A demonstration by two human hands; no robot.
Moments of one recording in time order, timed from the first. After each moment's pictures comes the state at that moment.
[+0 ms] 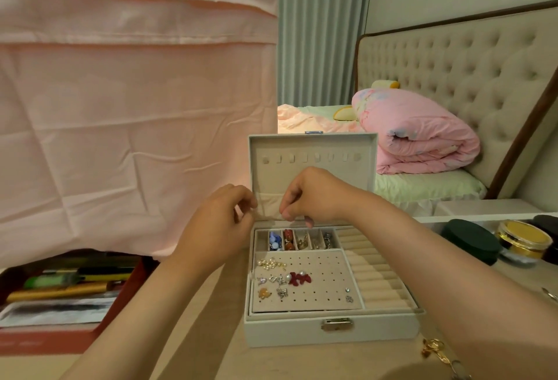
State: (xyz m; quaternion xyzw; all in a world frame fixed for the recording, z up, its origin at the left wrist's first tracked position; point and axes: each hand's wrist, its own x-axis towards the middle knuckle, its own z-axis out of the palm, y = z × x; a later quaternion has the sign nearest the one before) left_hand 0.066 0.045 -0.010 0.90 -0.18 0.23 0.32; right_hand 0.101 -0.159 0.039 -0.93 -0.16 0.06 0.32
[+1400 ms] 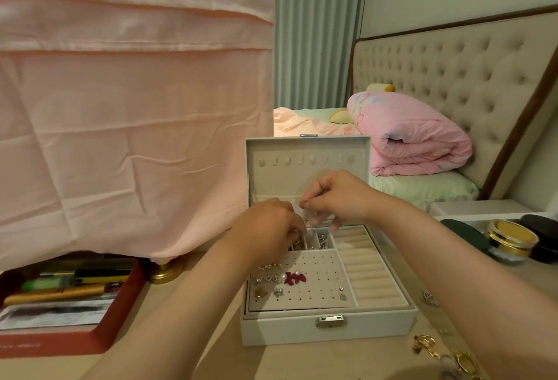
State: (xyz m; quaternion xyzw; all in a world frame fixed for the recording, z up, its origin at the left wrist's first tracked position) left_hand 0.078 0.003 -0.006 0.93 -0.34 0.12 0.10; right_hand 0.087 -0.181 0.036 -0.88 -0.07 0.07 0.47
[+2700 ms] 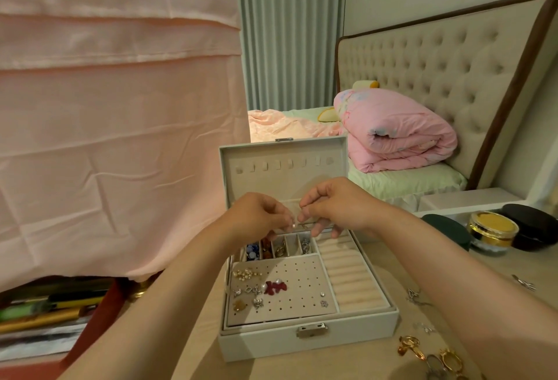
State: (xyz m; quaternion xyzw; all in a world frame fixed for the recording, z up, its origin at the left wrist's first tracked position) left_hand 0.086 -0.020 0.023 0.89 -0.12 -0.09 0.44; right_hand 0.079 -0.213 0.025 -0.84 -0.06 0.07 0.53
